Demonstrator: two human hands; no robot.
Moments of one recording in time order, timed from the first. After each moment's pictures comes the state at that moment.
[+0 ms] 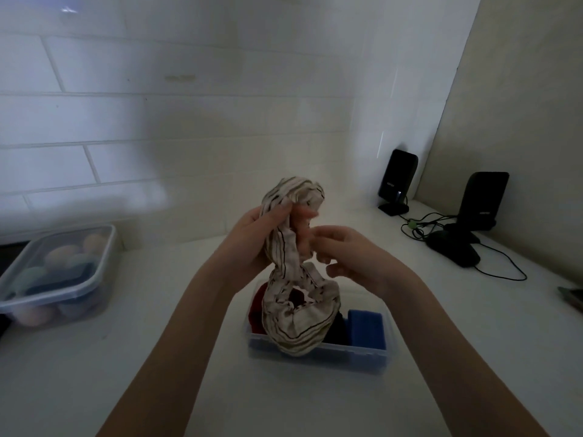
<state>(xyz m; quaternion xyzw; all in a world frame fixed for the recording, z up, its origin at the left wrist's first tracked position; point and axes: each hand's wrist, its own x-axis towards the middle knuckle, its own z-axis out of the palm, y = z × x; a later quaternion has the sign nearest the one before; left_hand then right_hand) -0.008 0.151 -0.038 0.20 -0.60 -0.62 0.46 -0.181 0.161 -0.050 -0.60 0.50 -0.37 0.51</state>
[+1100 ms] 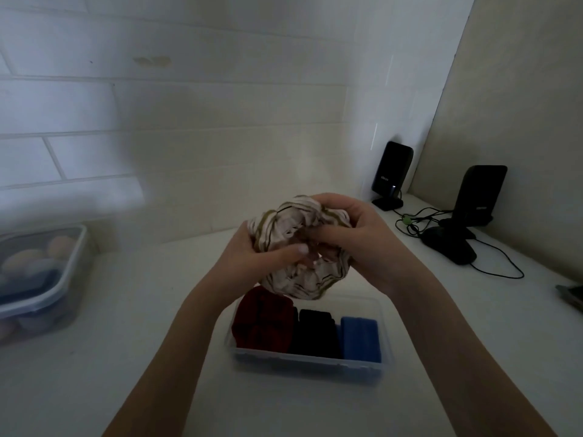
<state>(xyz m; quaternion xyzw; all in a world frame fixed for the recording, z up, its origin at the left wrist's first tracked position) -0.016 0.143 -0.062 0.21 -0.70 -0.50 0.48 -0.185 0.169 -0.028 -0.61 0.38 -0.50 0.48</state>
